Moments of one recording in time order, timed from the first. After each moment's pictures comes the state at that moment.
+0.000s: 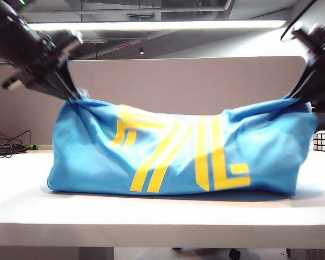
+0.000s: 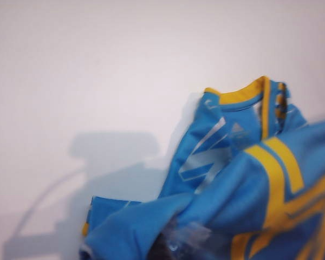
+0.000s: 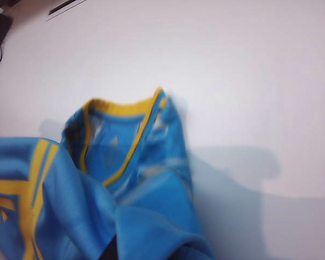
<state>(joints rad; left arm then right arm) -0.17 1.53 1.15 -0.38 0.41 -0.08 -0.03 1.35 0.86 -0.16 -0.50 0.34</state>
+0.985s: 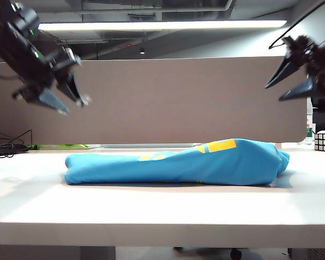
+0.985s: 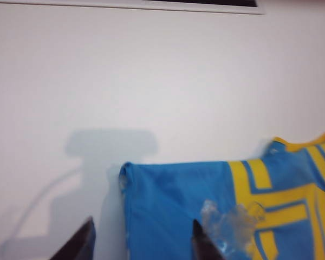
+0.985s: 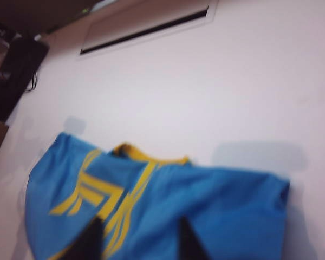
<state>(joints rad) -0.04 1.83 1.49 -0.41 0.45 -0.04 -0.13 1.71 1.30 -0.25 -0.71 0.26</state>
